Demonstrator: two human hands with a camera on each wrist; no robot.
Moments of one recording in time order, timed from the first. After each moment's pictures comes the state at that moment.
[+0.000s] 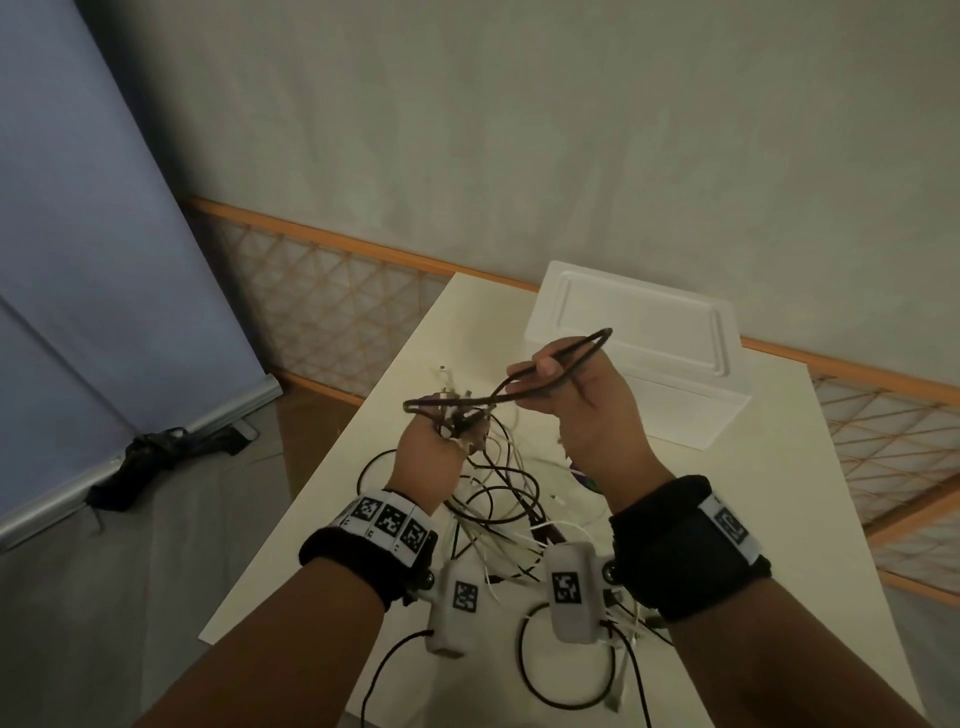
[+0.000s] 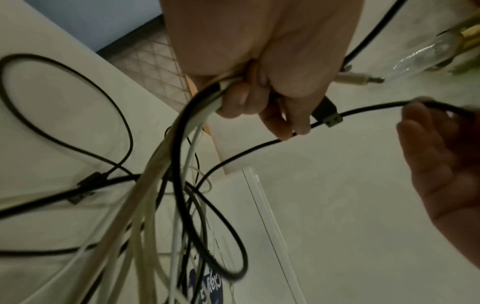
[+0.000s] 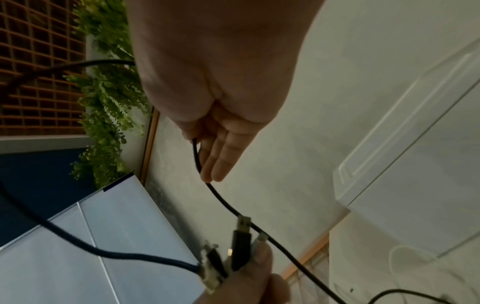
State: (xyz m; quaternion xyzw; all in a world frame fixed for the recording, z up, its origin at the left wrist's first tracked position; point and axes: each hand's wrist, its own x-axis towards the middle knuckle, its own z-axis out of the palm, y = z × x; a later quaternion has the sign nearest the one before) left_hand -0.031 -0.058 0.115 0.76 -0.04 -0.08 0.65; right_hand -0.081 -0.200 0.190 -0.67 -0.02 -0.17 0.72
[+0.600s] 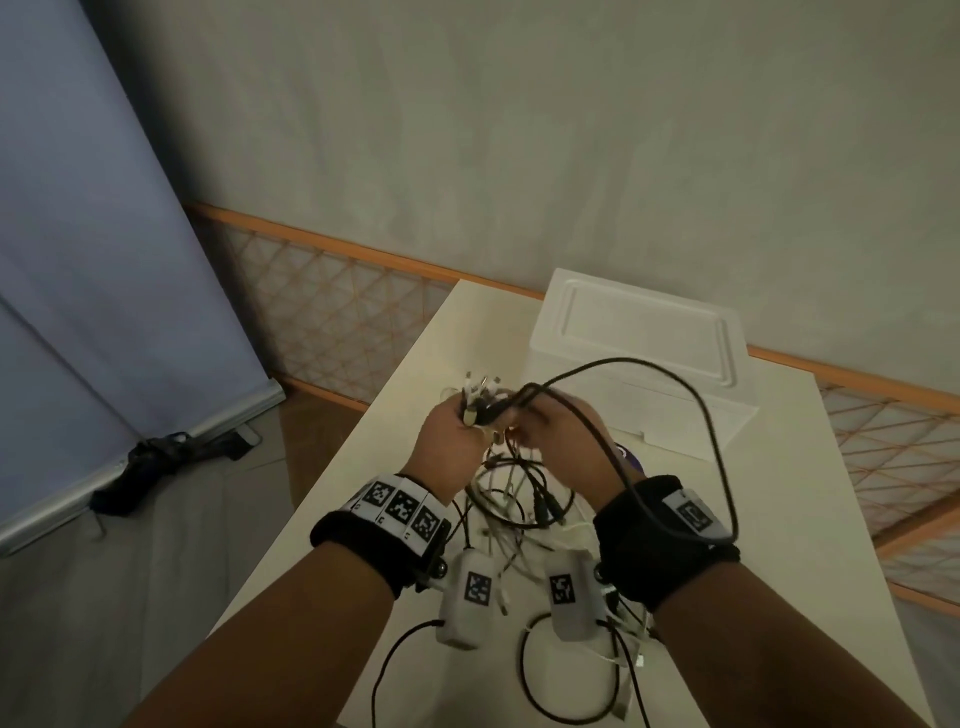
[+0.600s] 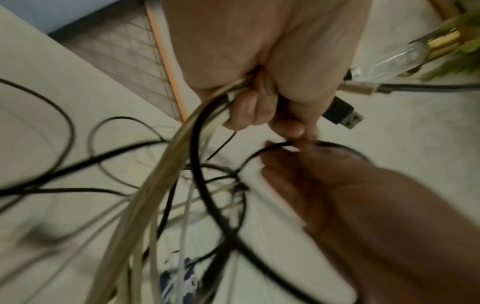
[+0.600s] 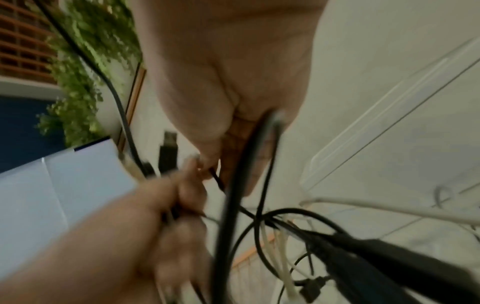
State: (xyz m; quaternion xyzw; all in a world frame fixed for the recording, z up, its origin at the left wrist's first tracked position) left_hand -0.018 -0.071 0.131 0.75 -0.09 -0.10 0.65; right_hand -0.054 -0.207 0.148 -0.84 0.05 -0.05 0.54
